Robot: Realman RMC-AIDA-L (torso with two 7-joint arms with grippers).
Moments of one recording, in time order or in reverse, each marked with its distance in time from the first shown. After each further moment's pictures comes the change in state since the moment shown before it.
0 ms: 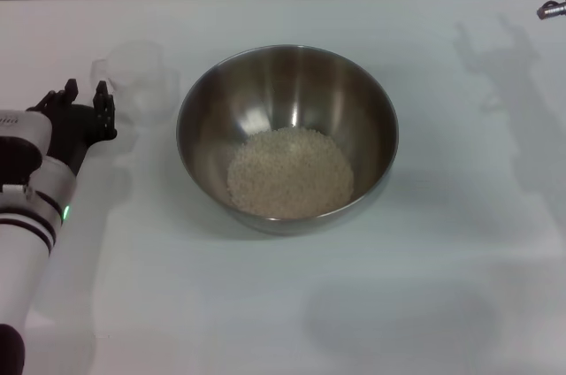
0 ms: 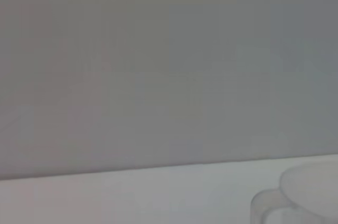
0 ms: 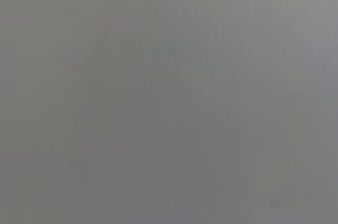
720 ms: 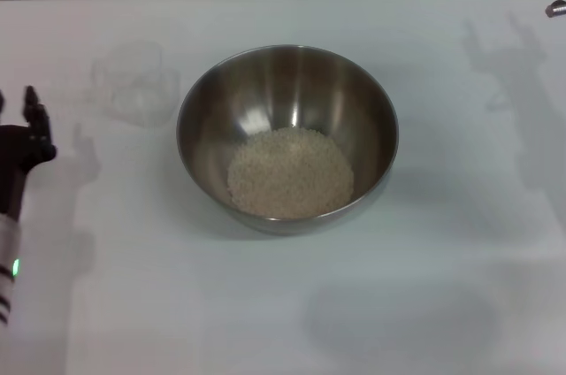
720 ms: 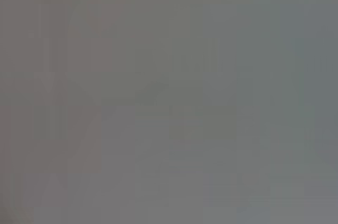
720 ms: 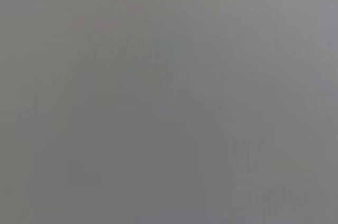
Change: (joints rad) left arm 0.258 0.002 0.027 -0.130 0.112 0.359 -0.005; right arm 0.002 0.000 0.020 0.012 0.009 0.002 -0.001
